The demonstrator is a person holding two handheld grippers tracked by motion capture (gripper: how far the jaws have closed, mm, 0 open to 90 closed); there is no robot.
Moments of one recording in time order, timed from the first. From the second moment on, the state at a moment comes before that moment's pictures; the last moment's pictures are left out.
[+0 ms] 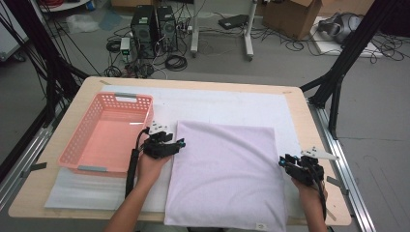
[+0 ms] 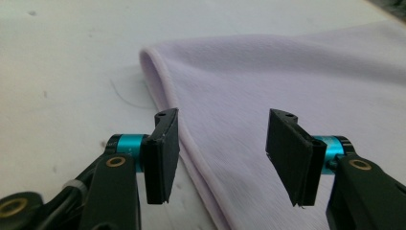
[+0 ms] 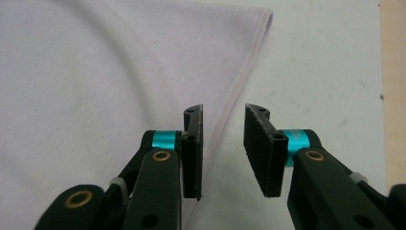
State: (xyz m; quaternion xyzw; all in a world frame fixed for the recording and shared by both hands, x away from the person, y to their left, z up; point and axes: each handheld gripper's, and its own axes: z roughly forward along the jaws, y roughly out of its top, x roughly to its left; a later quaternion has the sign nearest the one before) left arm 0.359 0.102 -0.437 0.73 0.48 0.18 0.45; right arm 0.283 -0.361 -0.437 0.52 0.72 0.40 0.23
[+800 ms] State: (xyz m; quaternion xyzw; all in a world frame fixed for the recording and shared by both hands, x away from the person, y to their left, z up) left arm 0.423 0.091 -0.451 0.73 0.51 0.15 0.43; right arm 0.415 -0.352 -0.451 0.52 0.74 0.37 0.21
